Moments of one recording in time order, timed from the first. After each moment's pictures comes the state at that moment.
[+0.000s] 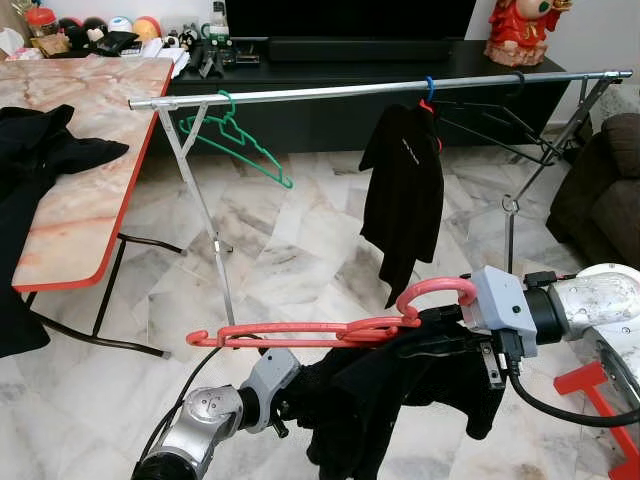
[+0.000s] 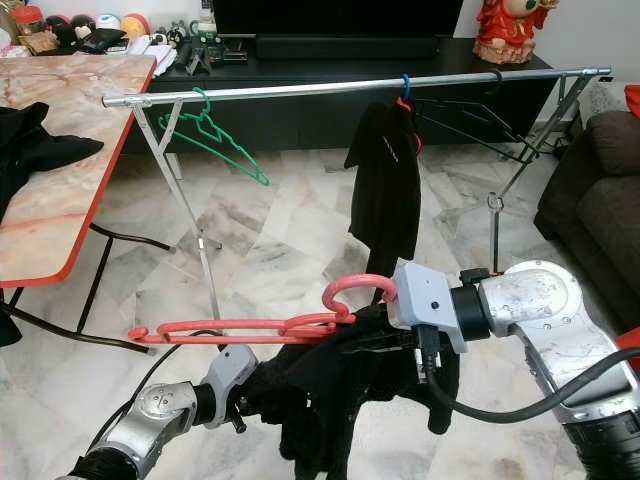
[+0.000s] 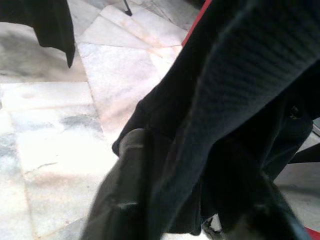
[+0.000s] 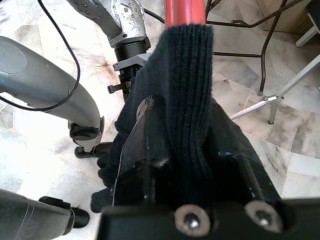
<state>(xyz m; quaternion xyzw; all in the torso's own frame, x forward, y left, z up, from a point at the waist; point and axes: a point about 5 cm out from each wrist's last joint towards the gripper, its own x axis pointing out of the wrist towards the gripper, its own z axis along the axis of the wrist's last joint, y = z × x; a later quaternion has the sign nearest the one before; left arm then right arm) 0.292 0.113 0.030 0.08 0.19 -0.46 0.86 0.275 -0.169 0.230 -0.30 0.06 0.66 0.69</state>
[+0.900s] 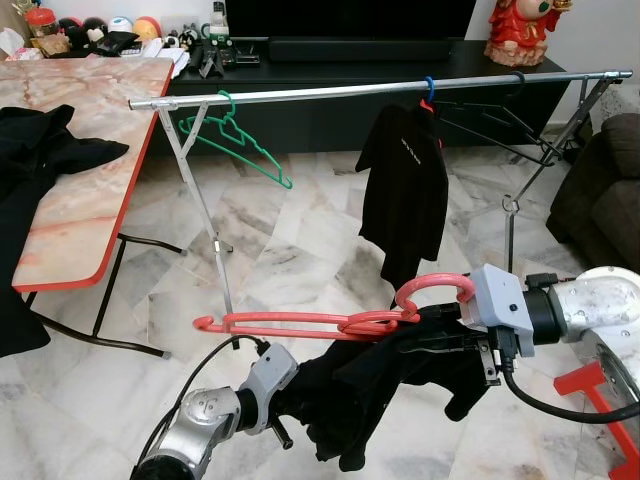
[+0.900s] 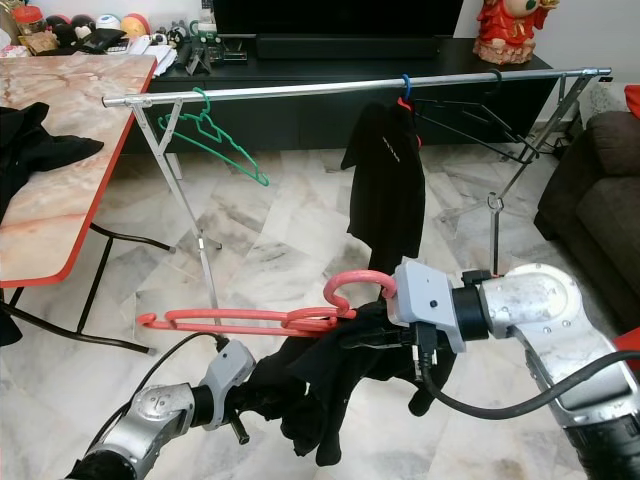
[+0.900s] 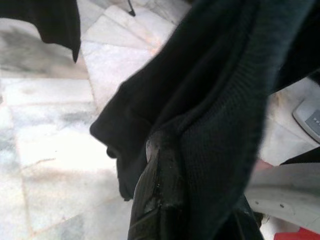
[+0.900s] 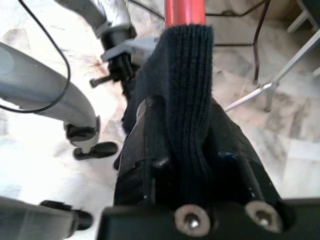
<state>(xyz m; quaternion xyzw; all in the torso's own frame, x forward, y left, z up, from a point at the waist) 0.287 0.123 0.026 0.07 0.20 -0.44 0.87 0.273 -0.179 0.215 -0.28 0.08 0.63 0.72</state>
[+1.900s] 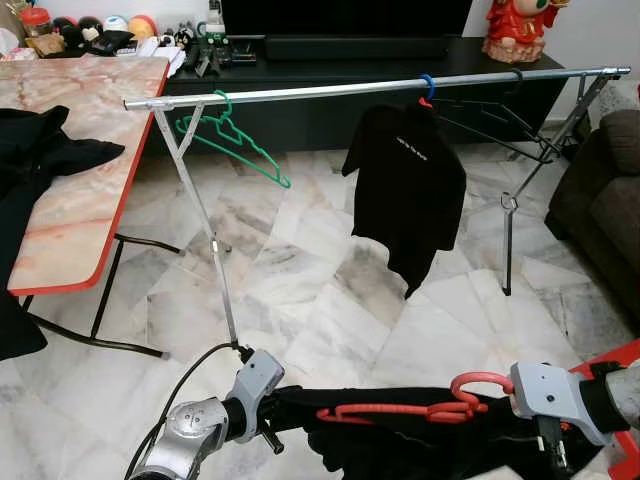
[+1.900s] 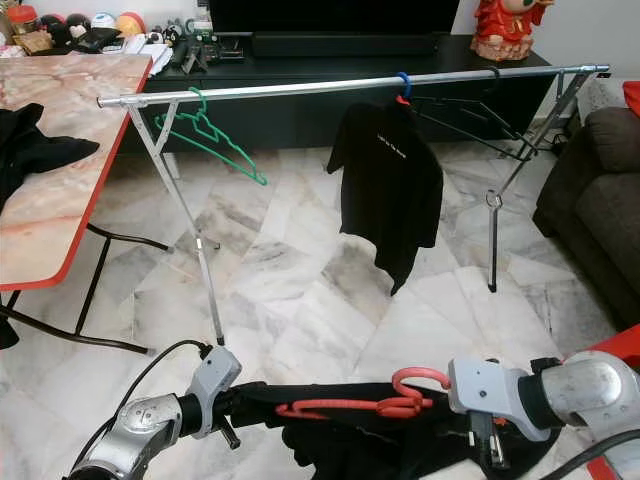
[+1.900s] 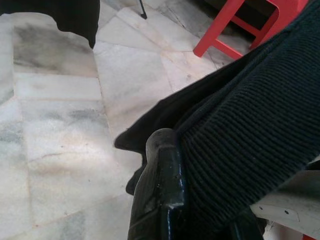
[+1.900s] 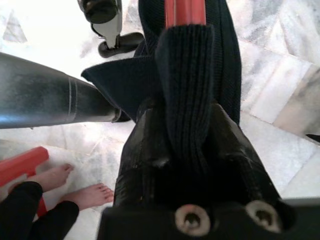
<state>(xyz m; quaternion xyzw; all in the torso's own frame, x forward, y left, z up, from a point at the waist) 0.281 0.131 0.023 0.05 0.19 -0.42 0.89 0.241 -0.255 0.150 -0.37 0.29 0.55 0.70</state>
